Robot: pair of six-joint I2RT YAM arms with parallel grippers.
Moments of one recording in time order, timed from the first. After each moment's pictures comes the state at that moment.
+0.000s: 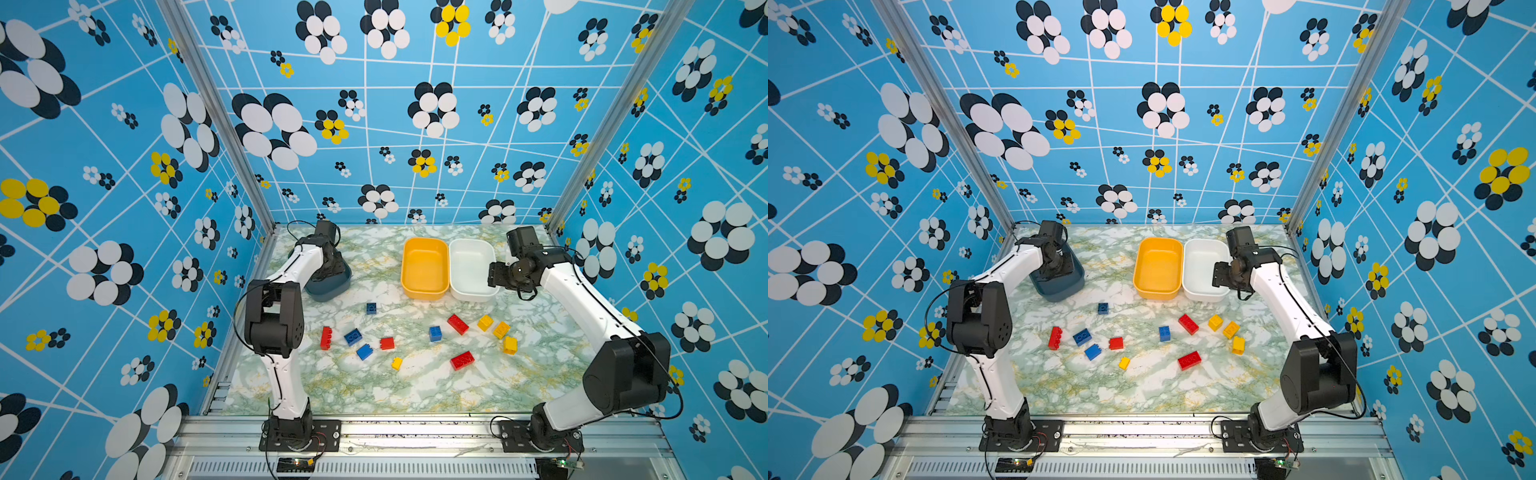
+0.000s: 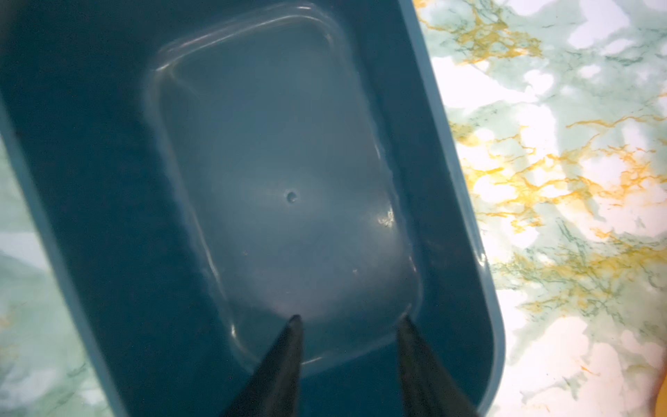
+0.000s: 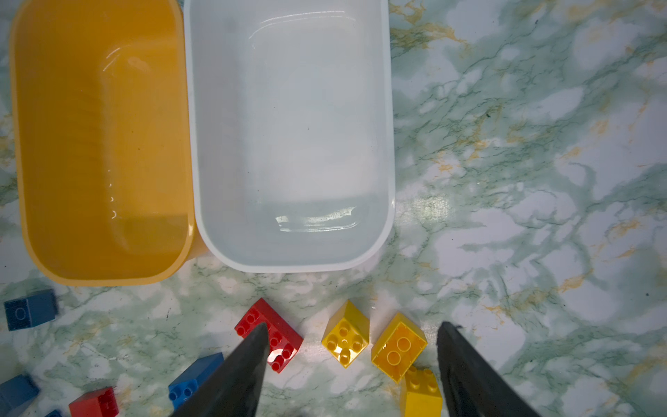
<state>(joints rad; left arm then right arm) -0.08 1.94 1.52 -0.72 -0.09 -0.36 0.18 1.55 1.35 -0.91 0.08 0.30</state>
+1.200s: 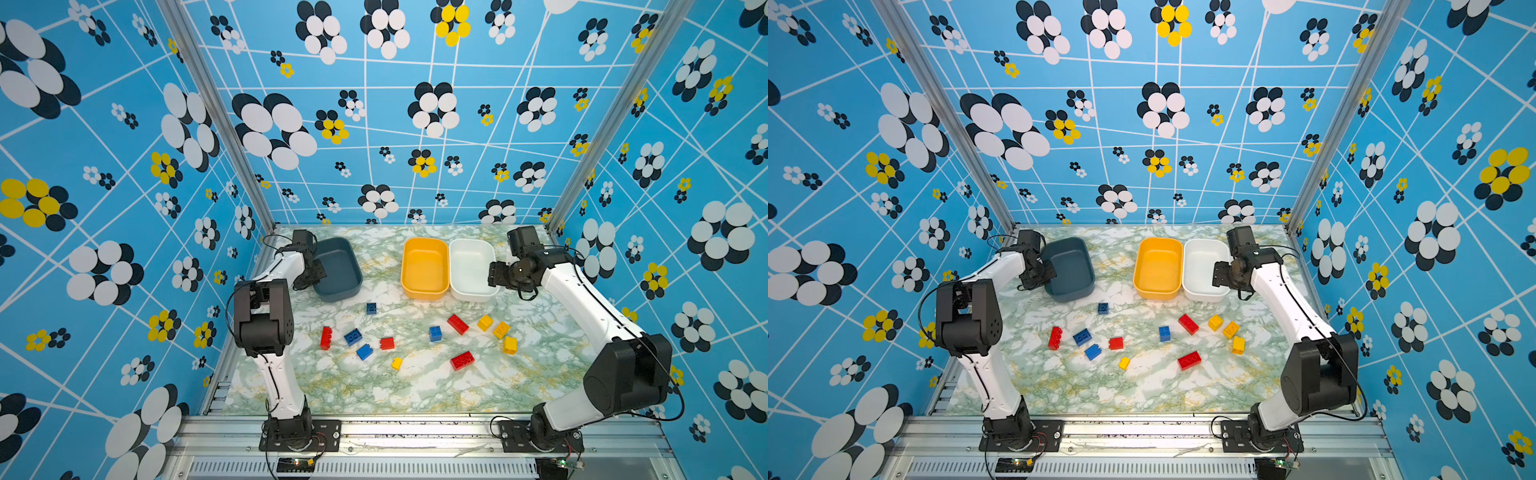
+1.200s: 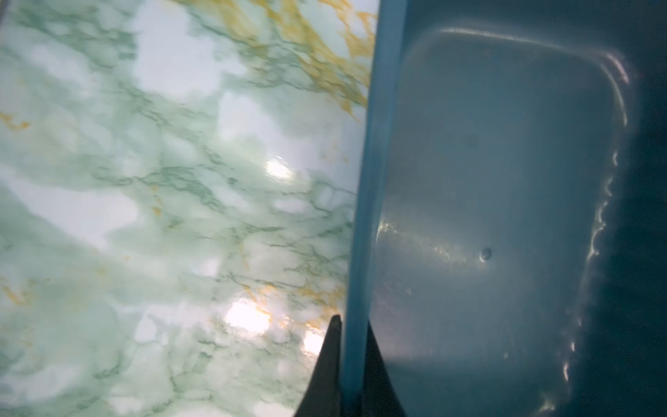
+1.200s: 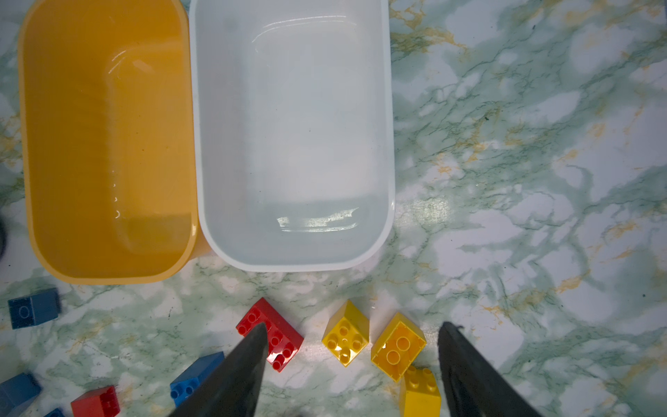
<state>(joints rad) 0.06 1.97 1.45 -0.66 -0.03 -0.40 0.18 1.54 1.35 -0.91 0.08 0.30</state>
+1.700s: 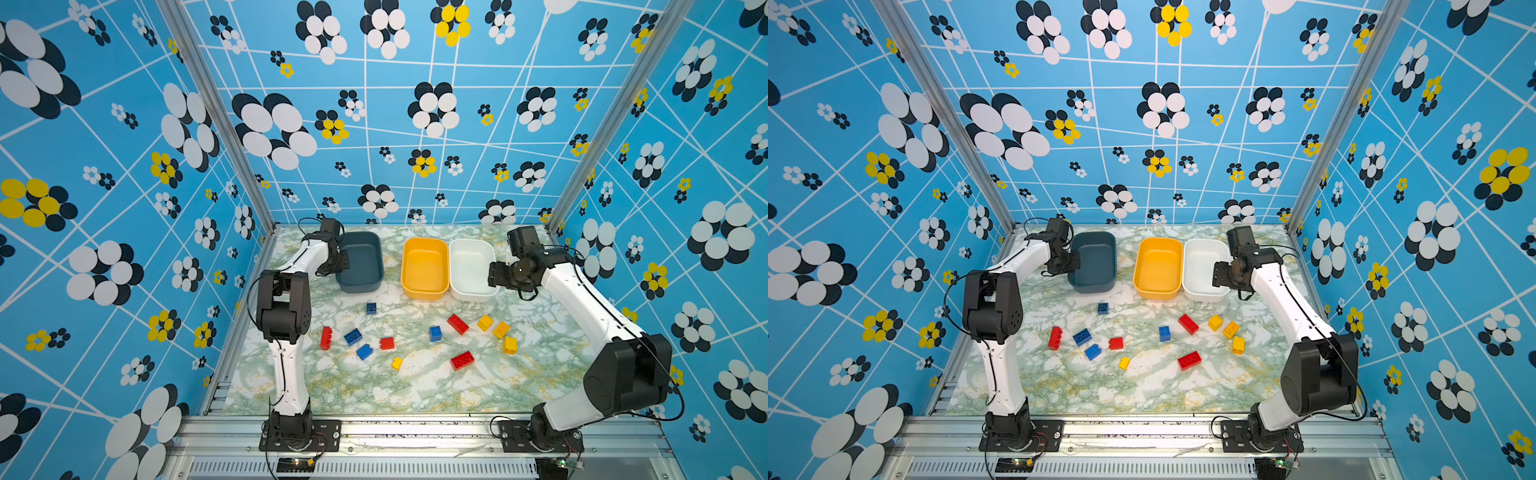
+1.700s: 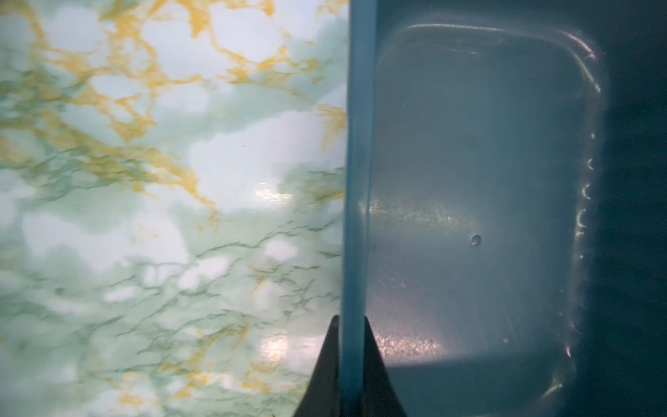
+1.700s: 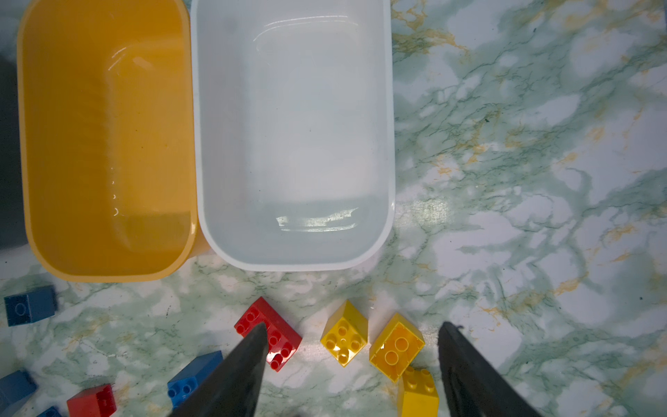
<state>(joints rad) -0.10 2.13 1.70 -0.73 0.00 -0.23 0.18 1.54 1.35 -0.91 0.08 0.29</state>
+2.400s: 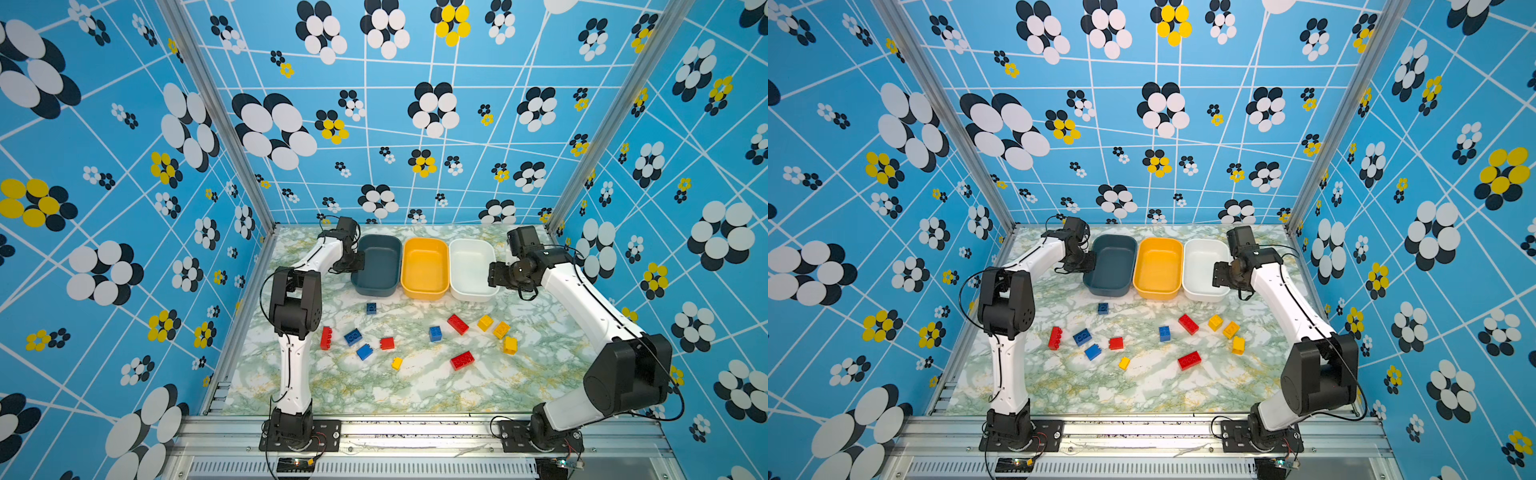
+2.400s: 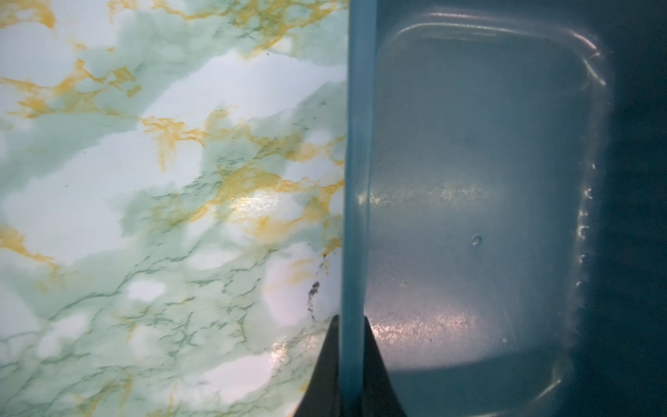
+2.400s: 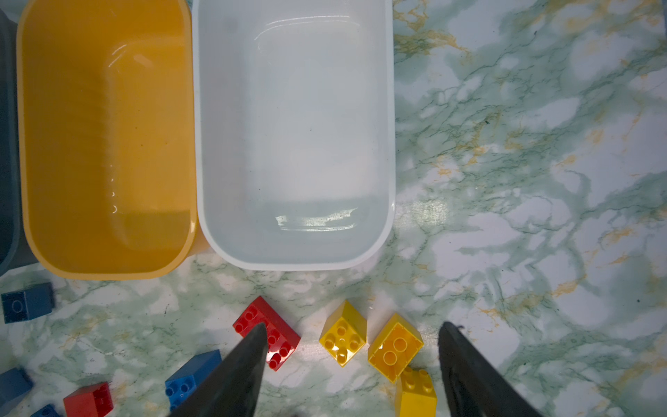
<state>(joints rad) -0.19 2.21 1.80 -0.79 0.08 -0.15 0.18 1.54 1.35 -0.91 0.08 0.28</state>
